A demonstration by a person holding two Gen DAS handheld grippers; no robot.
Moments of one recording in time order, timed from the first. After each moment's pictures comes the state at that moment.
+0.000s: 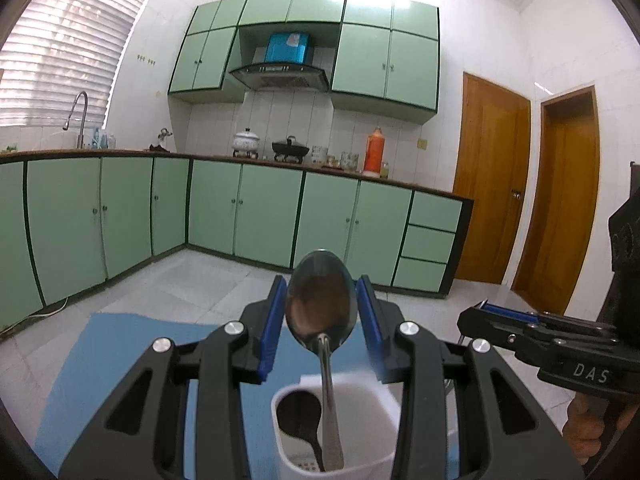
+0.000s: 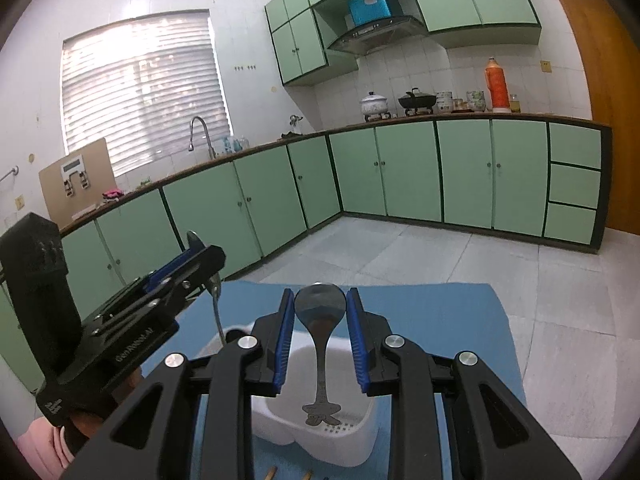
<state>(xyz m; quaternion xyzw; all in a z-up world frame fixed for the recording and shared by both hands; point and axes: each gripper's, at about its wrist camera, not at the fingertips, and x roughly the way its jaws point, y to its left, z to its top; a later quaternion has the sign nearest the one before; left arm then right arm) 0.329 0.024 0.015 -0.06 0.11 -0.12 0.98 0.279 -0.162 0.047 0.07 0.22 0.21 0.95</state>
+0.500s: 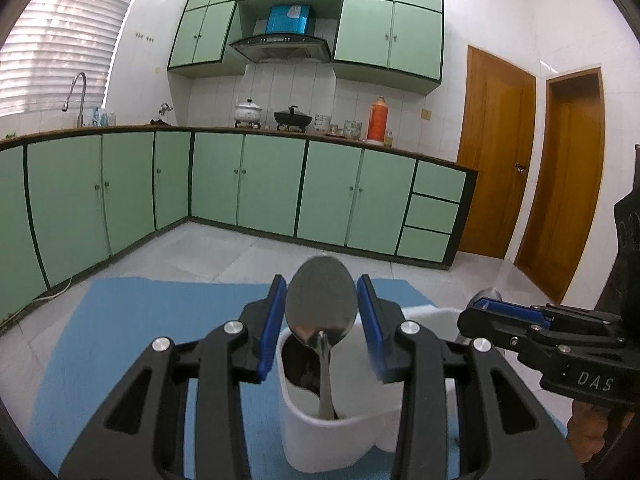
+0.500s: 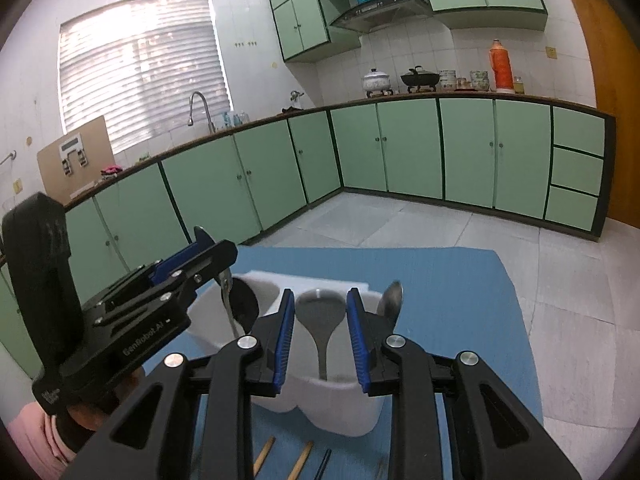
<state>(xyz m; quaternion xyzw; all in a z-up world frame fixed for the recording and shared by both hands) 0.324 0.031 -0.013 -0.05 0.16 -0.12 0.98 0.270 -0.151 0.021 0.05 0.26 0.21 0.94</state>
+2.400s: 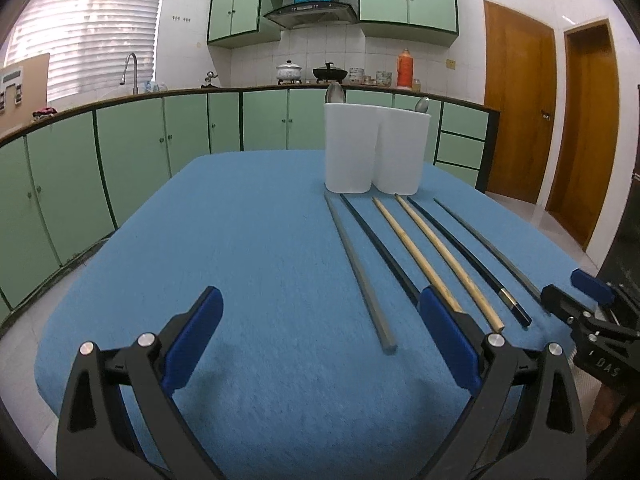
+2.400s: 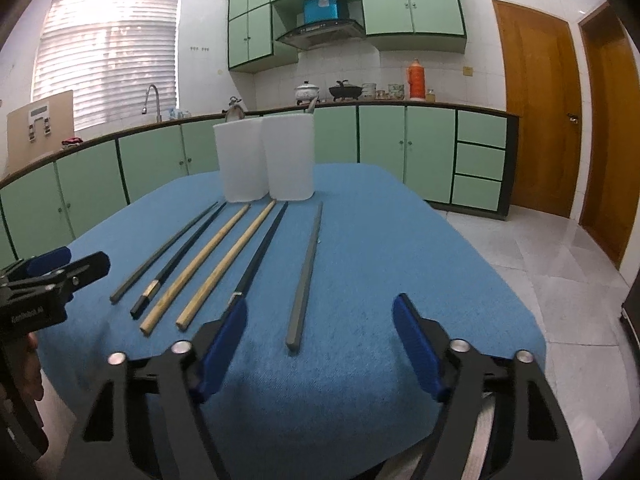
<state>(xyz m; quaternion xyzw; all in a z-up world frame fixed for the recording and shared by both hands) 0.049 0.058 -0.112 -0.01 0.24 -0.04 0.97 -0.011 -0.173 -0.106 0.02 0.22 0.06 0.97</state>
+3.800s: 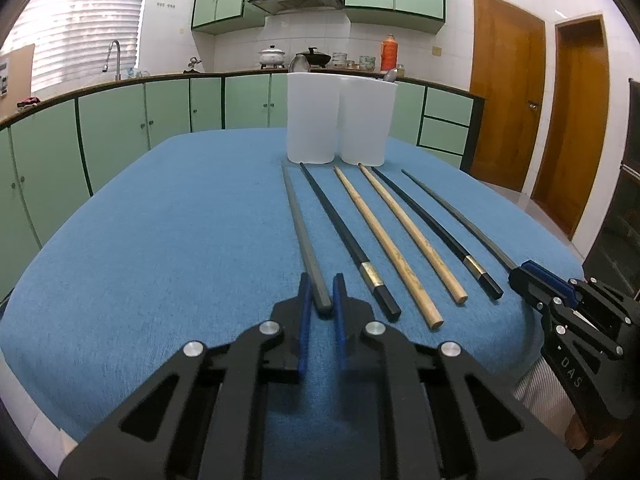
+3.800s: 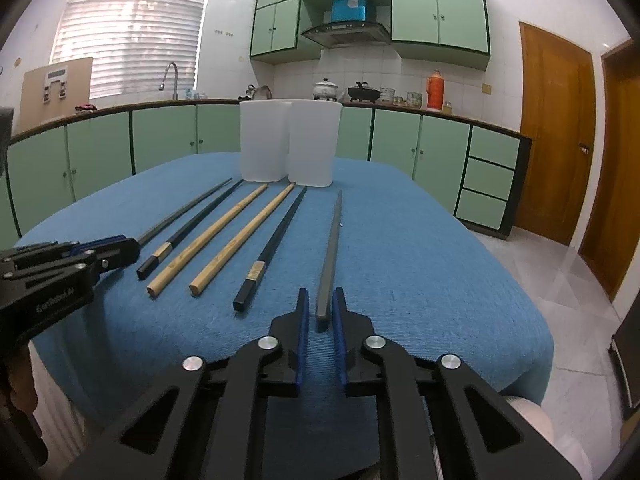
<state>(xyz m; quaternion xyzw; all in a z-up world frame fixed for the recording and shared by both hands) 0.050 0.012 -0.132 -0.01 0.26 -0.06 0.96 -0.018 -0.155 -0.117 -0.04 0.22 0.06 0.97</state>
